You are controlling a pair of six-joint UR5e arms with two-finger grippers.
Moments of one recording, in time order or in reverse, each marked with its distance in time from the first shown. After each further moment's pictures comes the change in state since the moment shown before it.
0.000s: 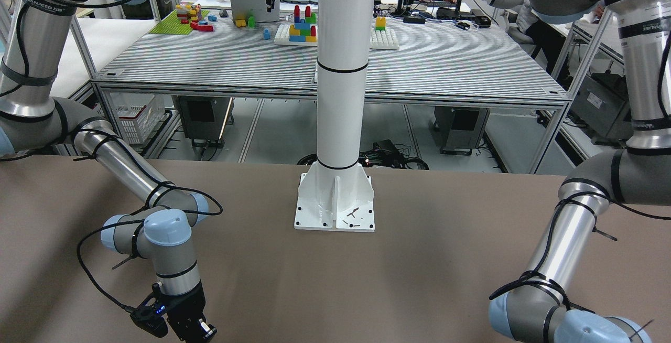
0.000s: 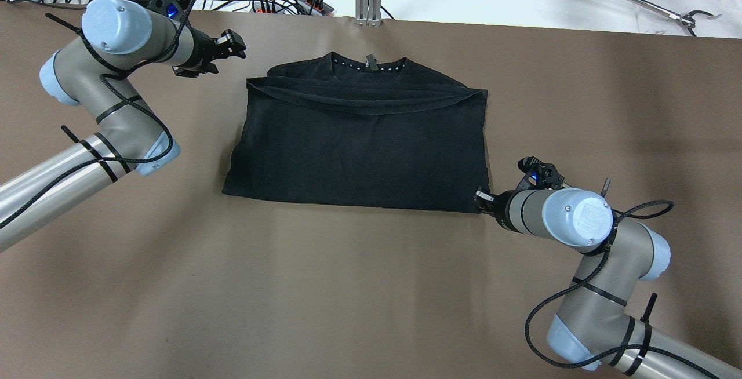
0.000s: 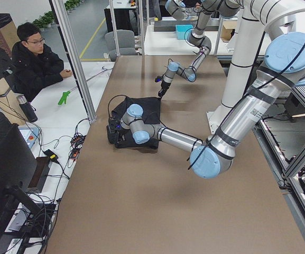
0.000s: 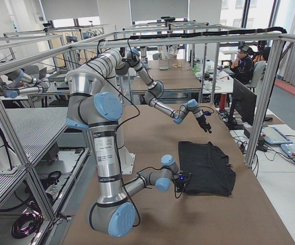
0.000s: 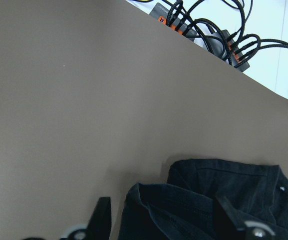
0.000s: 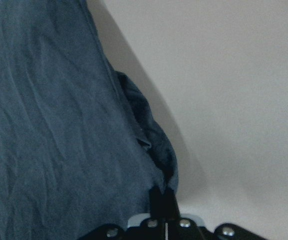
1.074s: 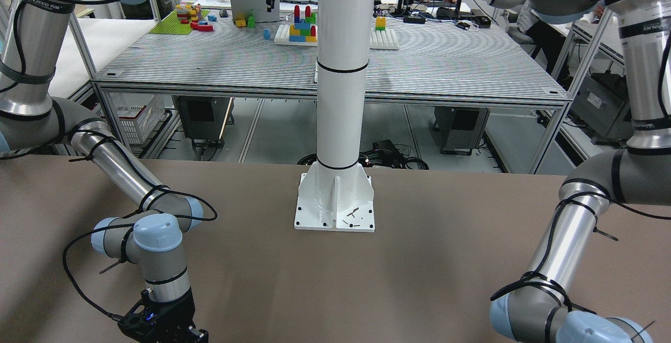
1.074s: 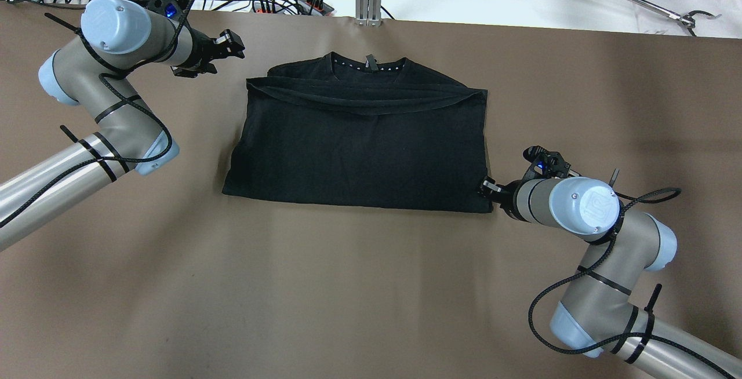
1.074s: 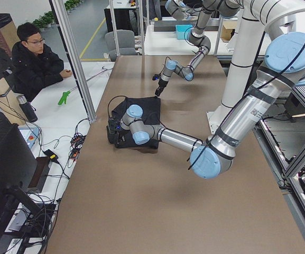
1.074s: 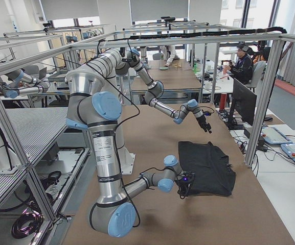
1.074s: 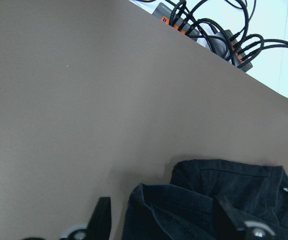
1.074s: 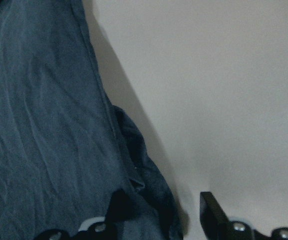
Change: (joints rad) left arm -0.003 0.001 0.004 0.000 -0.002 0.000; right arm 0.037 0.005 -0.021 -0.001 0.005 -0.083
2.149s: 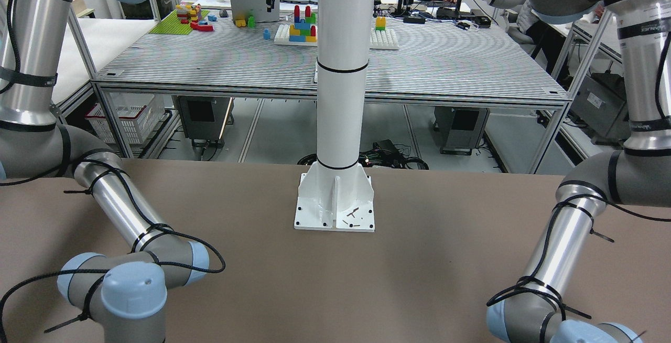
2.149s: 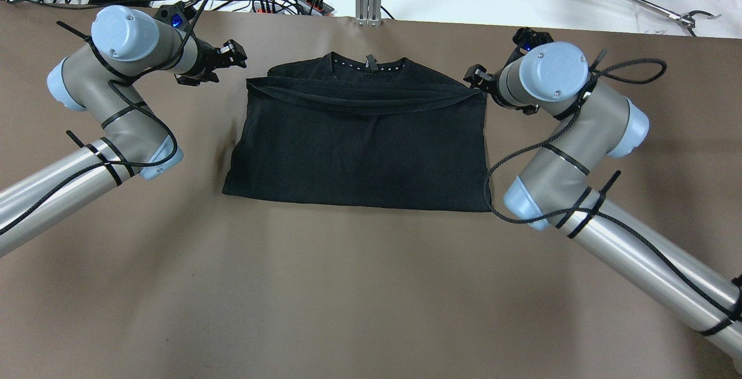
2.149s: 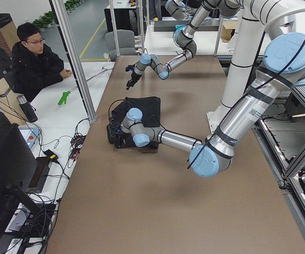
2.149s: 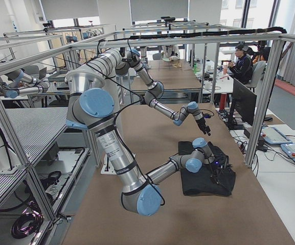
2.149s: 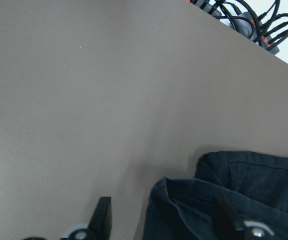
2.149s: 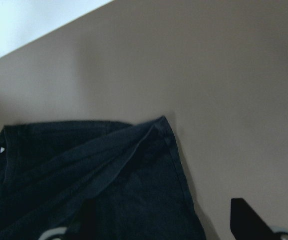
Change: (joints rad) left arm 0.015 -0.008 0.043 -0.009 -0.007 0.005; right arm 0.224 0.335 -0.222 -0.178 0.010 -0.165
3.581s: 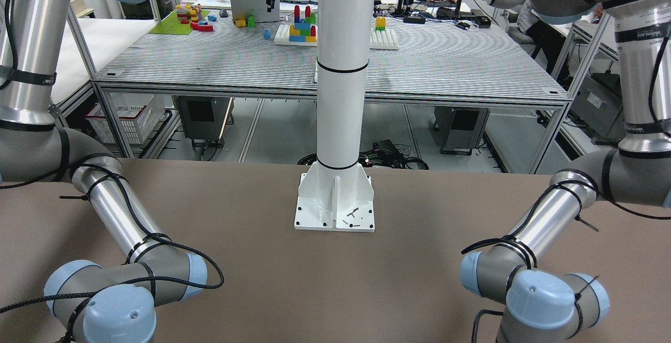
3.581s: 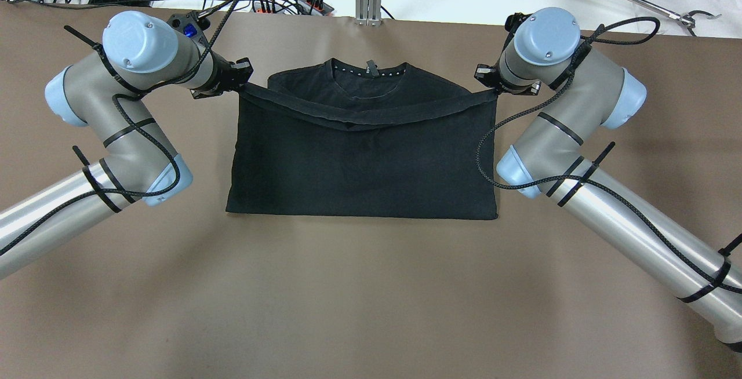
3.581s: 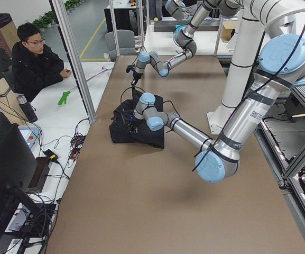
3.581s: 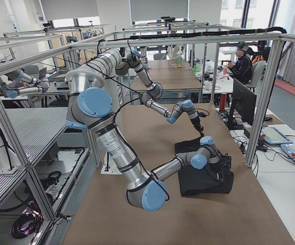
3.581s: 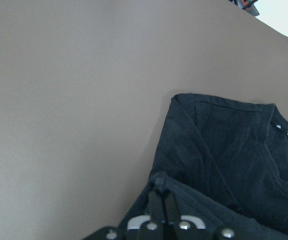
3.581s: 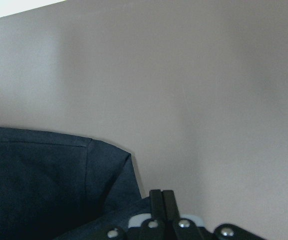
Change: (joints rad) left arm 0.060 0.042 -0.257 0.289 0.044 -0.005; right arm 0.054 0.092 -0.105 -0.128 0.084 -0.246
